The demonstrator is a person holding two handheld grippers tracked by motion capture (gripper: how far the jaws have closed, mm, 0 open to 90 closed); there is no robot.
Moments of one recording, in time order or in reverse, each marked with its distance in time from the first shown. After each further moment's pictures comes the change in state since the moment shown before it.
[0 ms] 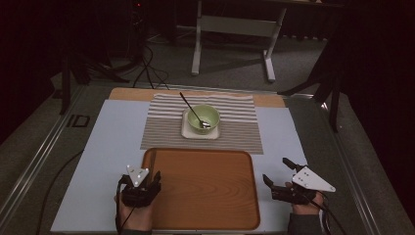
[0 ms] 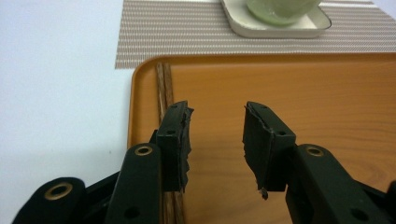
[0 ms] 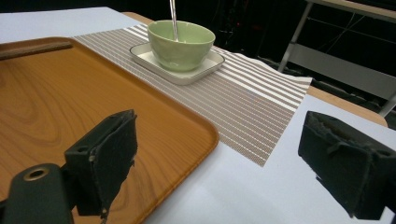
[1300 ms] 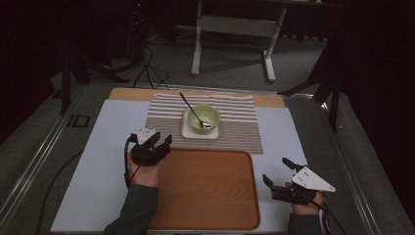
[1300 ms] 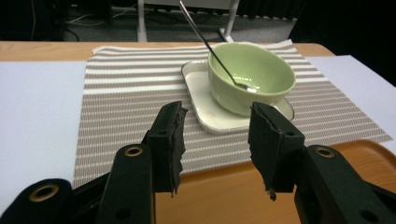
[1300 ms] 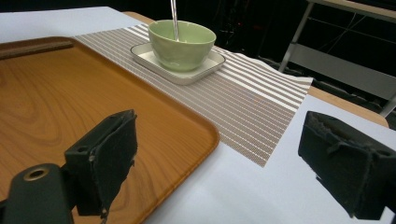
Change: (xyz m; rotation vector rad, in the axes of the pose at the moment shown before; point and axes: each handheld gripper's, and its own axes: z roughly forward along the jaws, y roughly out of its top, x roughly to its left) left arm 0.003 0.087 0.044 -0.119 -0.147 0.017; right arm 0.000 0.000 0.000 0.002 0.003 -0.004
